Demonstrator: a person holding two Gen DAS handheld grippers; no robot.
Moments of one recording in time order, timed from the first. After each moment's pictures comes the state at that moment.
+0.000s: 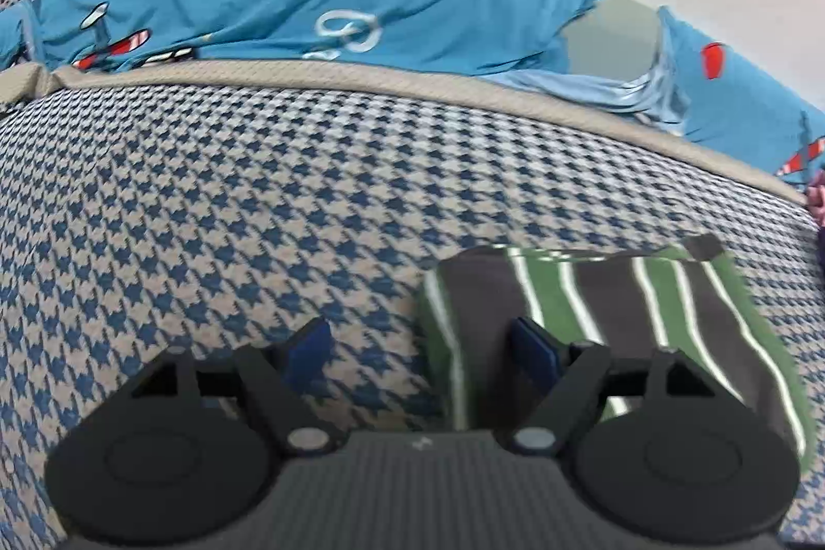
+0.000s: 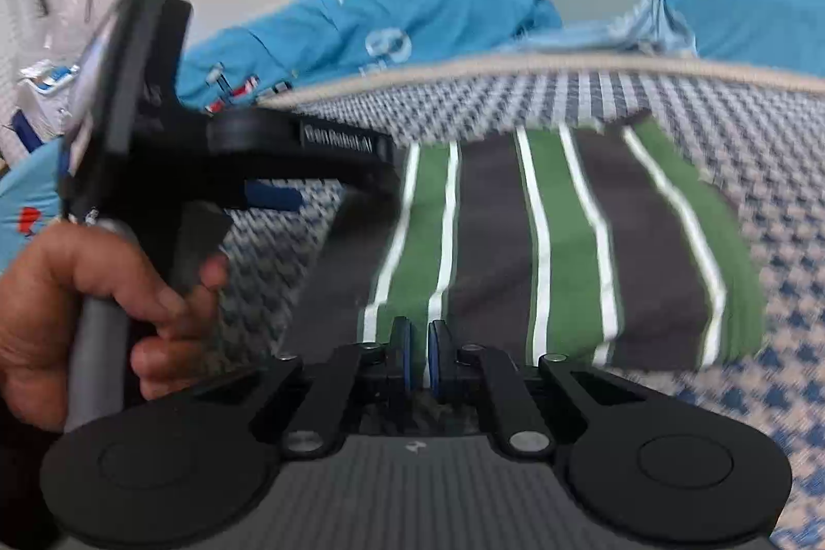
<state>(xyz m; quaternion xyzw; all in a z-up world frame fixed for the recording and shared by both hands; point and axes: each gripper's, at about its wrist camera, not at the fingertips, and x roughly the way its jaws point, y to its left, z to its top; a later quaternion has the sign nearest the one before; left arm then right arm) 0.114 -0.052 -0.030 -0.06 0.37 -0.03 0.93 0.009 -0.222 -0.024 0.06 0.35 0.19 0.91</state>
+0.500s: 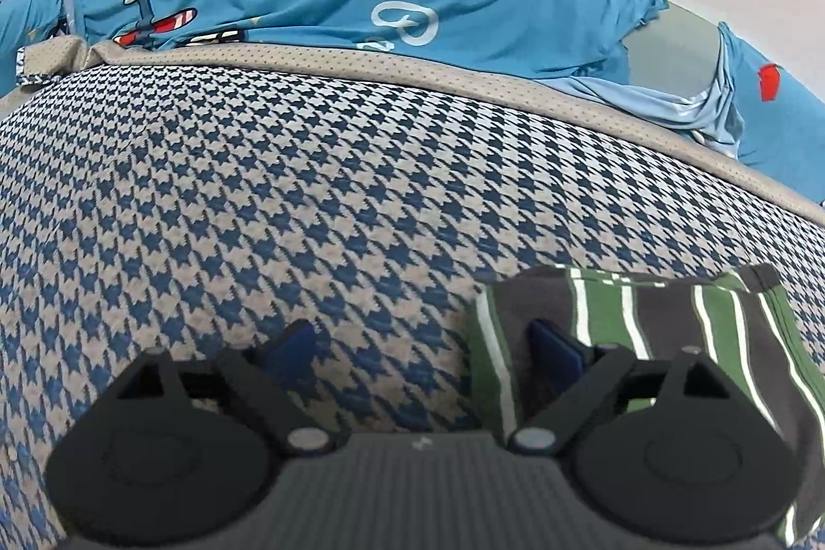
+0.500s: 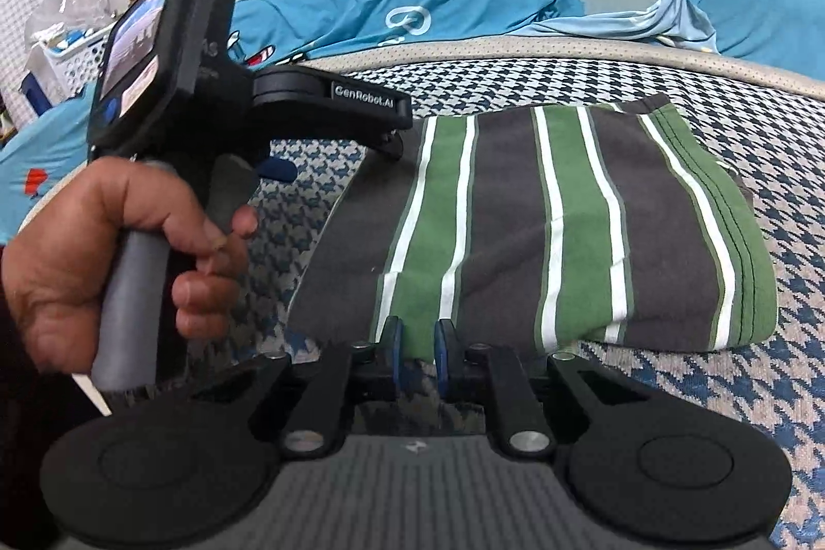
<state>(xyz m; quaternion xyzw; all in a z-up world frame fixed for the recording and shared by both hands) 0.127 -0.041 -0.032 -0.08 0.37 0.03 0.93 0.005 -0.222 -0.029 0.02 0.36 0.21 0.91</state>
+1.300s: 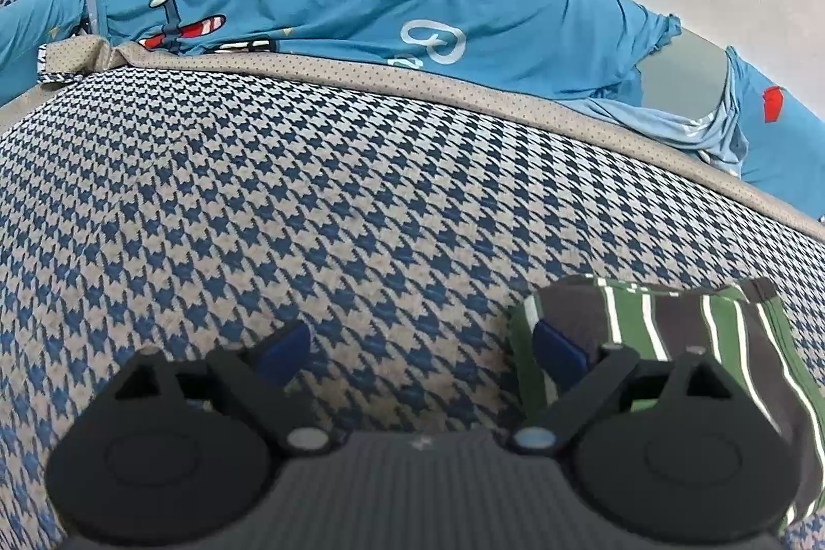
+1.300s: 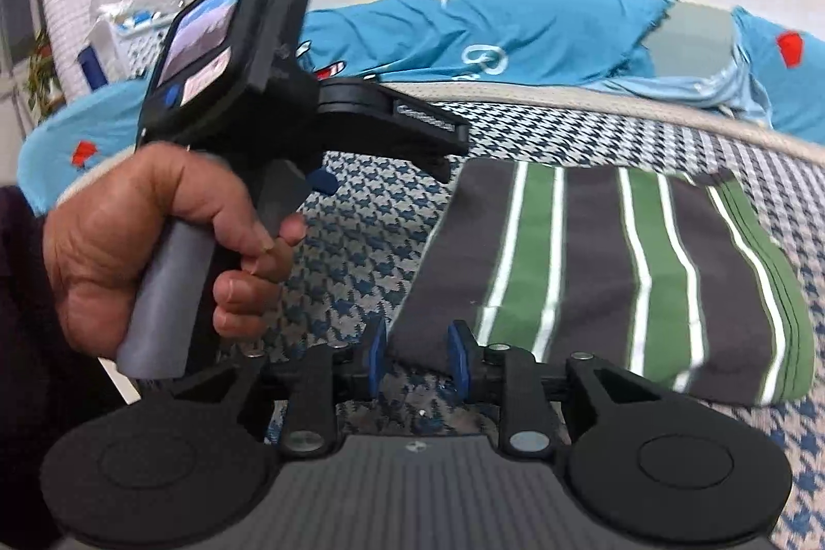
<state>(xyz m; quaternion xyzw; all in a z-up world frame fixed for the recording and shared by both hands) 0.113 -0.021 -0.021 -0.09 0.37 0.03 0.93 -0.020 -0.184 -0.015 -0.03 0.31 0.26 0.91</state>
